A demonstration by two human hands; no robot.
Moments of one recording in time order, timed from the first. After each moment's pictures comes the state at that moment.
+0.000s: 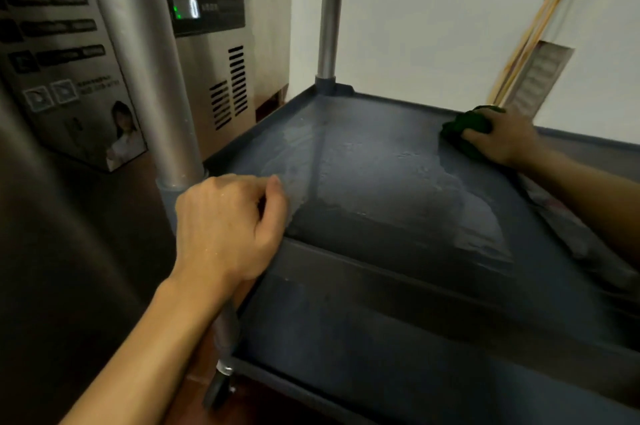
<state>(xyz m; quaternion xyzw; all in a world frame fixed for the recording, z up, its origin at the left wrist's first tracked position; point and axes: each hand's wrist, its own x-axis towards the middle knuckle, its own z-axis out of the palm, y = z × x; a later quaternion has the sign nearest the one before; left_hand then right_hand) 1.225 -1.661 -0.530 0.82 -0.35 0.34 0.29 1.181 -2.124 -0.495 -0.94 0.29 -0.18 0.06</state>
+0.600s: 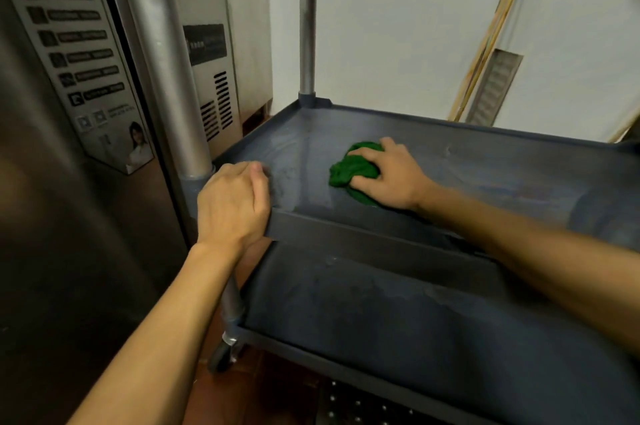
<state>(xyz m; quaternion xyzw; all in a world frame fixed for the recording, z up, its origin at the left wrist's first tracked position) 1.199 -1.673 -0.525 0.87 -0.31 0.26 0.29 1.112 -1.927 -0.493 -0.97 0.11 -0.15 0.12</state>
